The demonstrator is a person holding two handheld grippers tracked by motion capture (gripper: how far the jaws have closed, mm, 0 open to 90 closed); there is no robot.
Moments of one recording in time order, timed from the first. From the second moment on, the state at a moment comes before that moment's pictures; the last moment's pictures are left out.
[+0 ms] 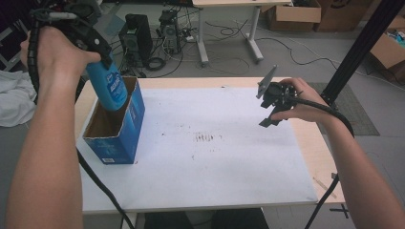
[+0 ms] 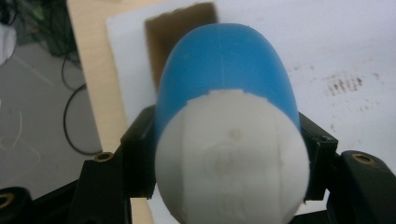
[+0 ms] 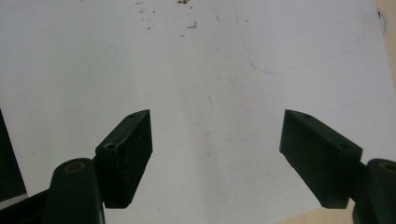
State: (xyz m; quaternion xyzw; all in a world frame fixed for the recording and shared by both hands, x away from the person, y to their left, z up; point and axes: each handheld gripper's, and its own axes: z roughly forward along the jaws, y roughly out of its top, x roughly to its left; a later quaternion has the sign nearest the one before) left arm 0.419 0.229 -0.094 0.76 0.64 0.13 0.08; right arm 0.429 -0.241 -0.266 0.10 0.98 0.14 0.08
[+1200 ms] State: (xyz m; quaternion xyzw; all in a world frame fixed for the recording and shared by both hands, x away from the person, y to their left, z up) left arm 0.415 0.255 -0.188 0.74 0.67 0.08 0.04; right arm 0.418 -0.247 -0.266 0.10 0.98 0.14 0.08
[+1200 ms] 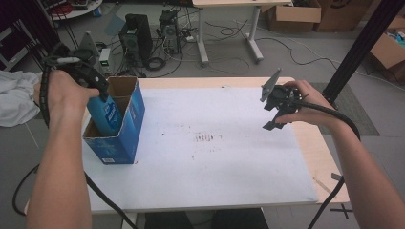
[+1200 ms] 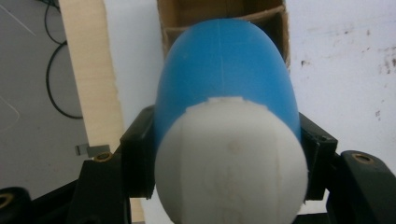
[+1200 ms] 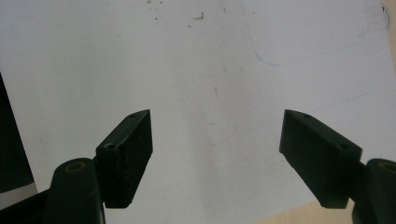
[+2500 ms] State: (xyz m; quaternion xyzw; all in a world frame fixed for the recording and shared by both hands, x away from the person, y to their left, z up) left arm 0.424 0.248 -0.266 0.74 0.67 0.03 -0.02; right arm 0.418 -0.249 -0.274 0.10 0.98 0.15 0.07
